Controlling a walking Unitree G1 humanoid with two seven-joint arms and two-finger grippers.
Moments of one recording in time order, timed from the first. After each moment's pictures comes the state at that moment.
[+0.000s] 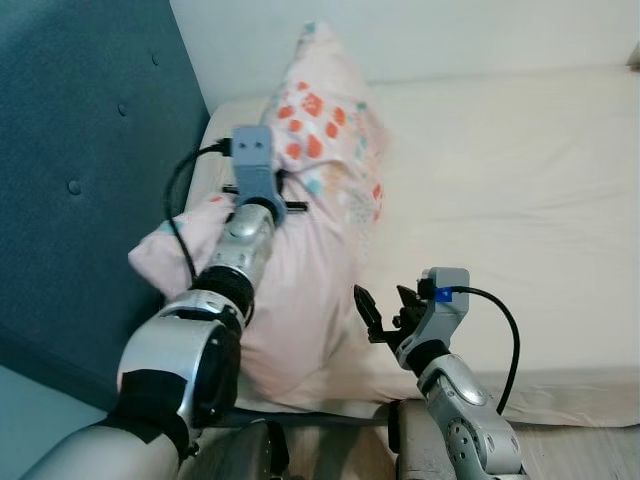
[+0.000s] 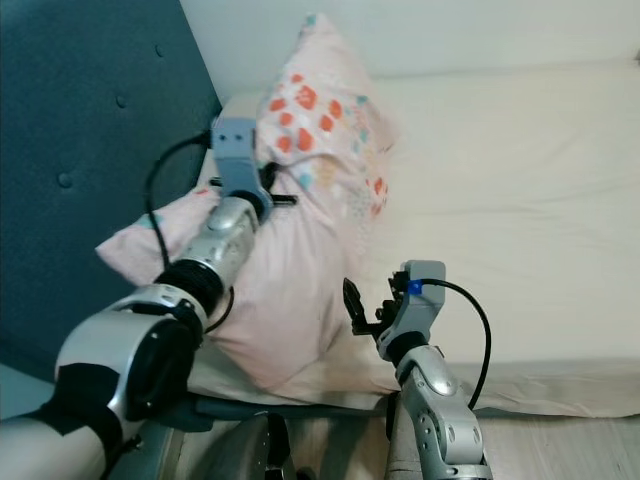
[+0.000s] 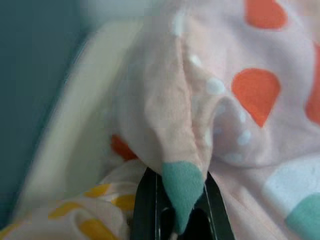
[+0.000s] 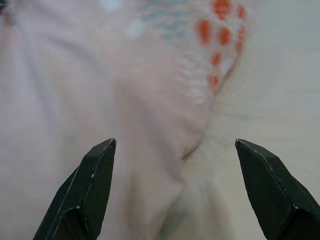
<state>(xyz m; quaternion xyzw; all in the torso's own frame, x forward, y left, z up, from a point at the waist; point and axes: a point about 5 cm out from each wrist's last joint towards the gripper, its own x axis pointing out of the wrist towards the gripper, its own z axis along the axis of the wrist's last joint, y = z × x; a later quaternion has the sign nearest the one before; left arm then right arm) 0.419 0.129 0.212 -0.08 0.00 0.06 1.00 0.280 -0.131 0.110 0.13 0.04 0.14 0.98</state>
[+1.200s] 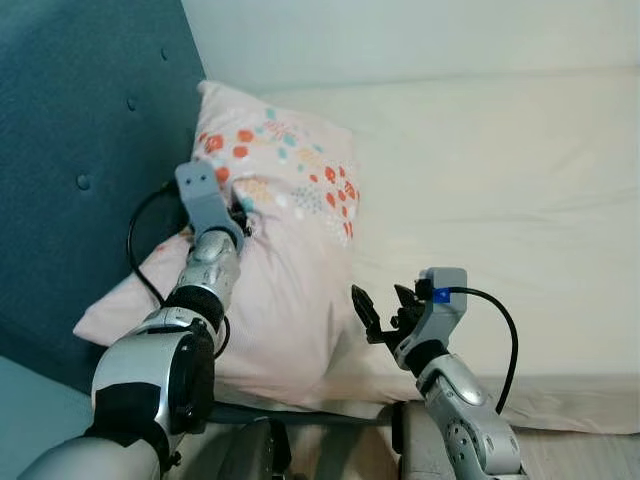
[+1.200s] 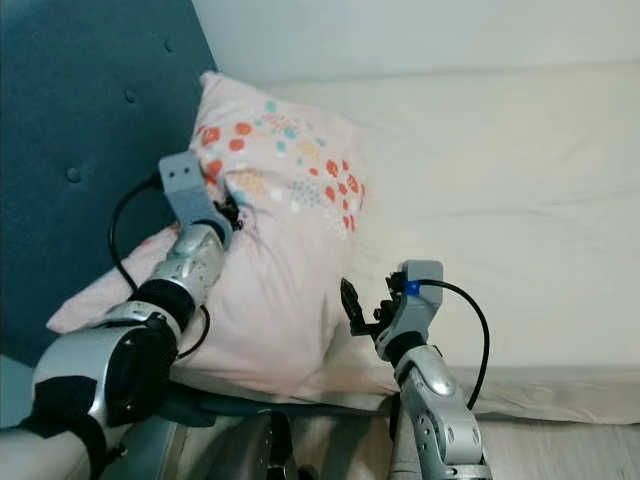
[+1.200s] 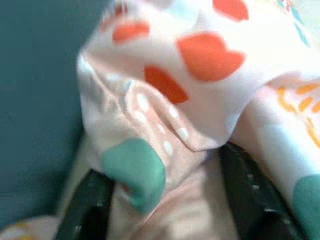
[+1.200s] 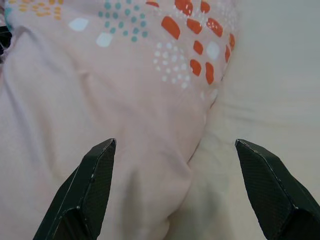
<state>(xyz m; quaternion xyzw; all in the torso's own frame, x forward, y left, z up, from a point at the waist) 0.412 0.146 0.186 -0.02 0.01 0.07 1.00 0.282 -0.129 0.113 0.13 0.04 0.15 0.98</state>
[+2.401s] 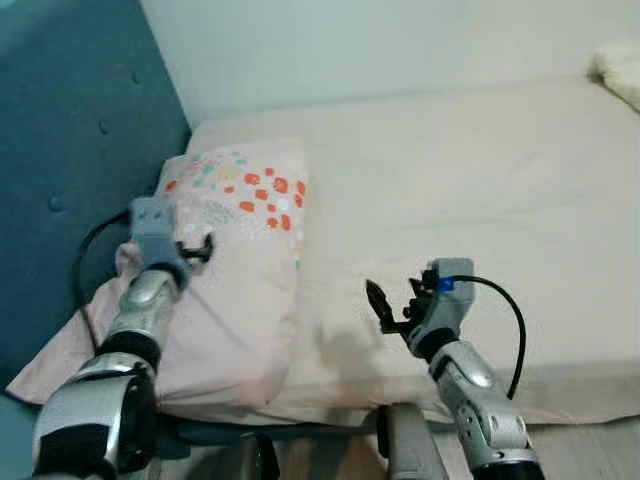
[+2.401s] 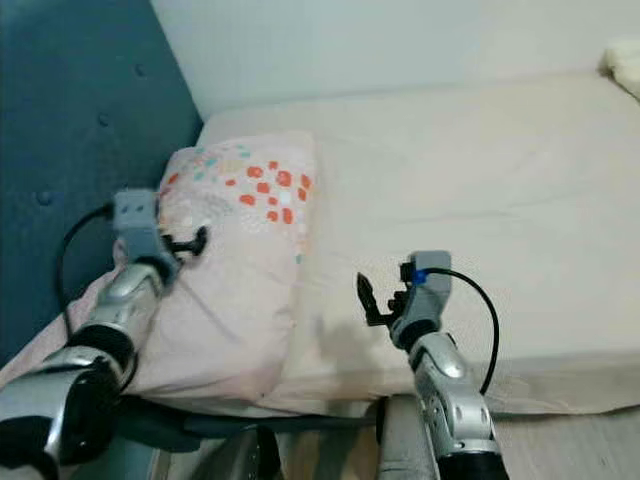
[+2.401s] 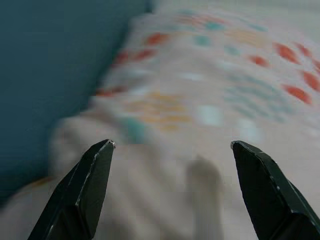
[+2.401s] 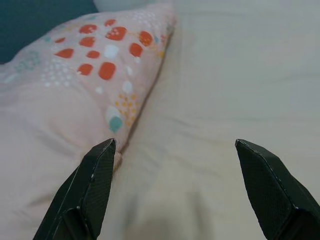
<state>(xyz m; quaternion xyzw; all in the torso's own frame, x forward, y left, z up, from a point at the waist) 0.368 0.253 0.126 -0.08 0.03 0.12 0.99 0.301 -0.150 0.107 0.09 0.05 0.13 0.99</state>
